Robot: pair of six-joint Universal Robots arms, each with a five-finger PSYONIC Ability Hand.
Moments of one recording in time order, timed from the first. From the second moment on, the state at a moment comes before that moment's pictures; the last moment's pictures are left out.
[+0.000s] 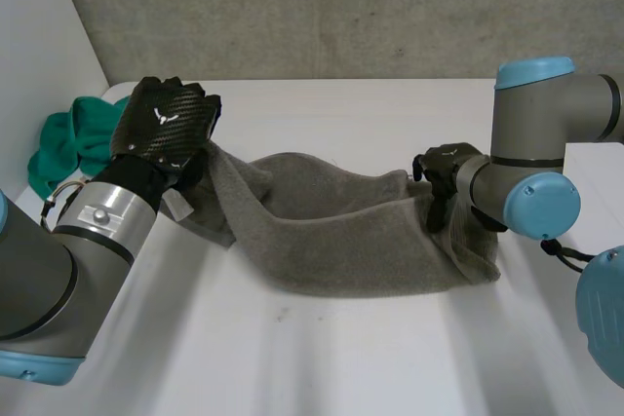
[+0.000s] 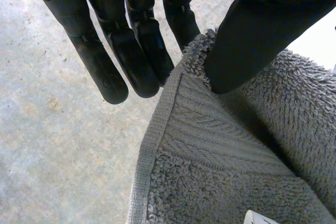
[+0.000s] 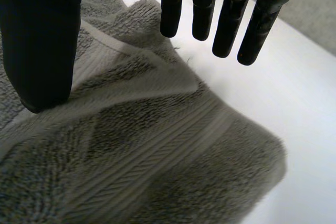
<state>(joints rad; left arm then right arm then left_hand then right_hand) 4.31 -1.67 -1.85 3.66 -1.44 3.57 1.95 -0.59 0.64 0.52 1.53 2.79 1.15 1.20 1.19 1.20 0.98 0.33 0.38 0.38 0.37 0.20</state>
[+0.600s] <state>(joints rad) 4.33 -1.65 -1.84 3.64 -1.44 3.57 1.92 -0.74 0.63 0.58 1.42 2.92 1.15 1.20 1.19 1.20 0.98 0.97 1.17 1.17 1.19 0.98</state>
